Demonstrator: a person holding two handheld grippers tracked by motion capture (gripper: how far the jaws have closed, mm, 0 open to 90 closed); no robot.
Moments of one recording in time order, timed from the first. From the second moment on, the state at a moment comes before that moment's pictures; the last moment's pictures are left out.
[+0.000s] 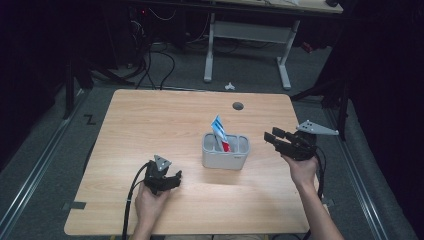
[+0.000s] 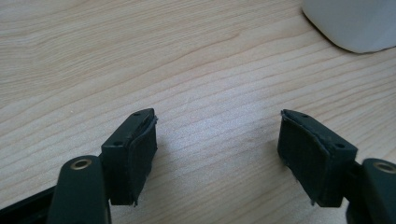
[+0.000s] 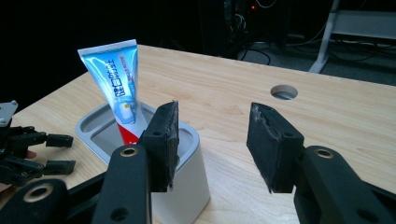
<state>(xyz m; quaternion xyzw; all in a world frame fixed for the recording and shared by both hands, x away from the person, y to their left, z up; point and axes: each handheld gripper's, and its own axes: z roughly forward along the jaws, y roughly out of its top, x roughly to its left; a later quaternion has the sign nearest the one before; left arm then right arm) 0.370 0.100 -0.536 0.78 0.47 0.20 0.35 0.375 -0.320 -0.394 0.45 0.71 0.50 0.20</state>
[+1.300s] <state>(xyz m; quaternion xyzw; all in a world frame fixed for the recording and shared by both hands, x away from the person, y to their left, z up) 0.370 0.100 -0.536 0.78 0.47 0.20 0.35 0.345 -0.377 -0.413 0.50 0.67 0.51 0.22</state>
